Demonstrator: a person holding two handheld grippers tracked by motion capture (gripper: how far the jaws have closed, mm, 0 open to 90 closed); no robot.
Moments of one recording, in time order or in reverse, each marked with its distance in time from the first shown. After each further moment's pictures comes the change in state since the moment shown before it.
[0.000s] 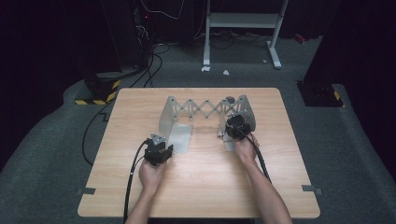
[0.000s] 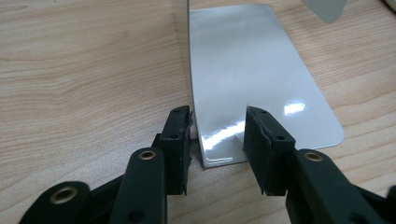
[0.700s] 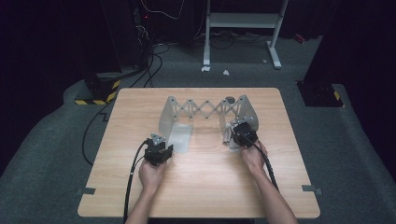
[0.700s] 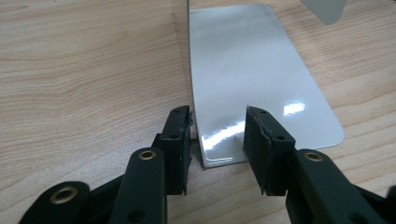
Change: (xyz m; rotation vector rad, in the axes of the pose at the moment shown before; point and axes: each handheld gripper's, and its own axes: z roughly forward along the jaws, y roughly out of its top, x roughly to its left) left arm 0.000 0.000 0.000 -0.001 0.000 0.002; right arm -0.008 -0.030 -0.021 -0.004 -0.015 -0.045
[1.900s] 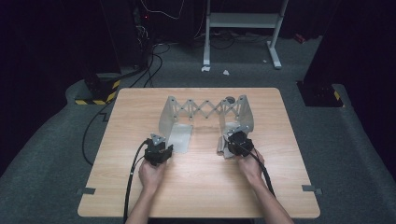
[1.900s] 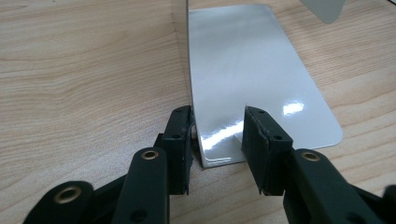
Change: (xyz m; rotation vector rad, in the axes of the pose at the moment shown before) left arm 0.000 0.000 0.000 -0.001 -0.004 -0.001; right arm 0.029 -0.017 -0.021 0.001 0.081 -0.047
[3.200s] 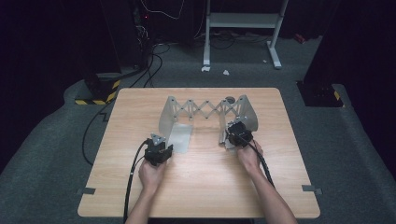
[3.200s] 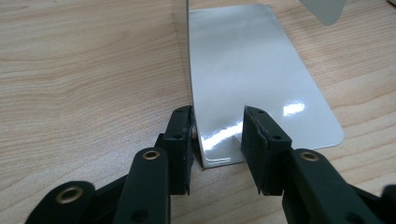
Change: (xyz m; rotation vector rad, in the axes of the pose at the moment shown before) left arm 0.000 0.000 0.000 0.000 0.004 -0.001; right arm -0.017 0.026 0.020 0.017 -0.053 0.007
